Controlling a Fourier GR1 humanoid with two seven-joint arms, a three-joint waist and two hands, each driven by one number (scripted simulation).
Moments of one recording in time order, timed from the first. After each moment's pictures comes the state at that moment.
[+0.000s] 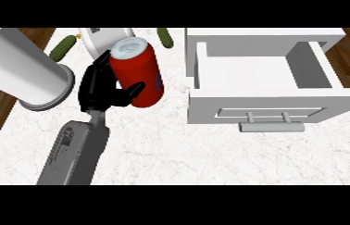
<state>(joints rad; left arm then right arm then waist) -0.43 0.05 -0.03 -1.37 0.33 0.21 0.00 0.49 -0.01 -0.69 -2.30 -0.56 0.48 0.24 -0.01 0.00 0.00</state>
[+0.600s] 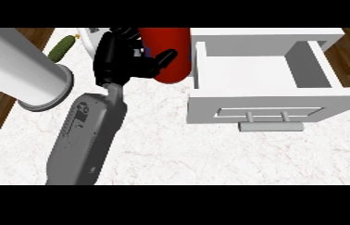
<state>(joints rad) -0.68 0.01 -0.07 -1.37 0.24 0.36 0.17 0.45 -0.02 -0.72 -2.29 -0.56 0.48 0.26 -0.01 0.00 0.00</state>
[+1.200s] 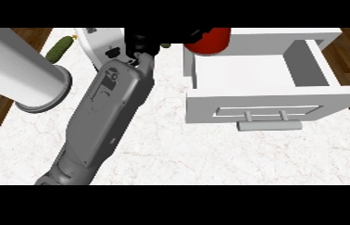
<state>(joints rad) -0.98 0.00 -0.11 -1.15 0.27 0.51 0.19 0.43 -0.01 -0.69 -2.29 -0.56 0.47 0.27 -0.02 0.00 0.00</state>
